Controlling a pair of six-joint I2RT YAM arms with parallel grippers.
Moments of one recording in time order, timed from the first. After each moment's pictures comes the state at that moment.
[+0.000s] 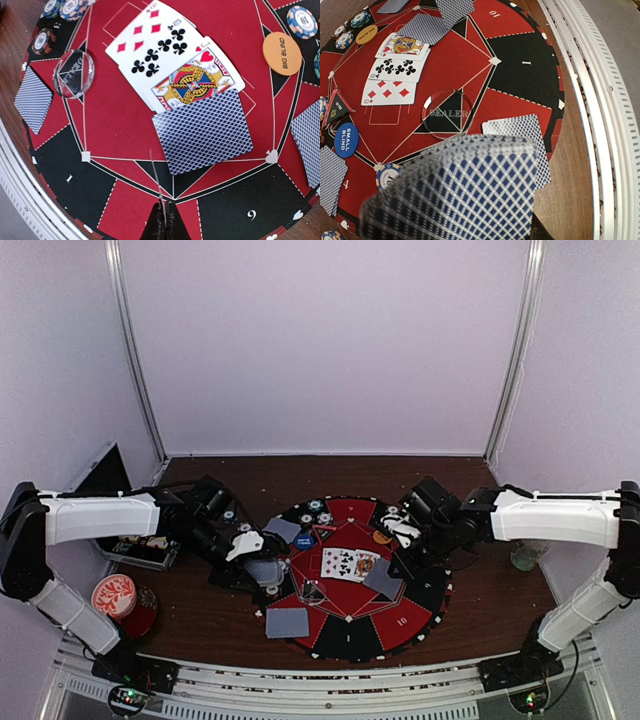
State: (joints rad) left arm -0.66 1.48 0.91 -0.58 0.63 0.85; right arm 0.81 1.46 0.98 -0.60 -0.14 0.18
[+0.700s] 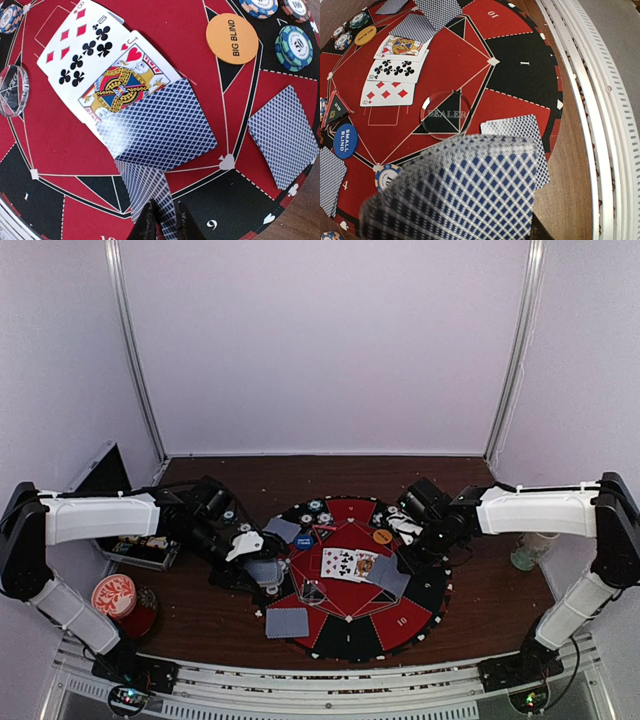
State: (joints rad) left arm -0.66 1.48 0.91 -0.58 0.63 0.86; right arm 0.74 1.56 1.00 -0.61 -0.01 0.16
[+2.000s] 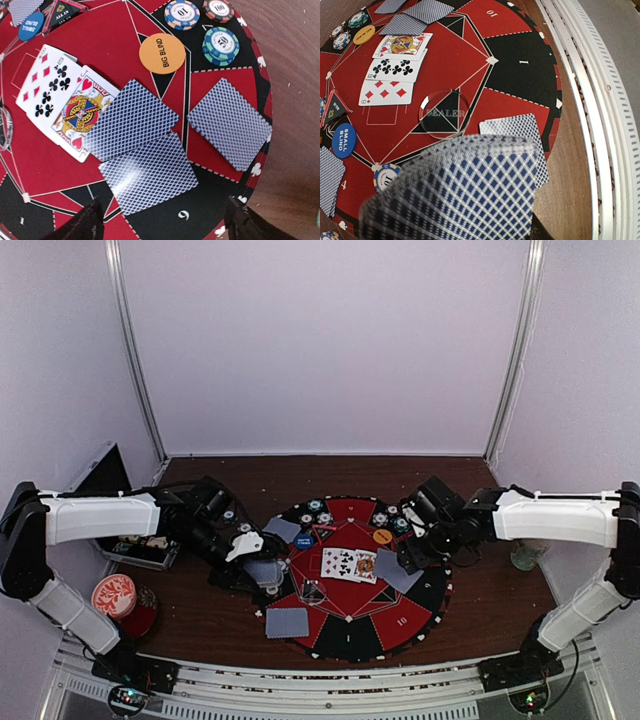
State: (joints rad) left arm -0.66 1.48 0.91 -0.59 0.63 0.86; right arm 0.76 1.47 0.96 -0.59 0.22 0.29
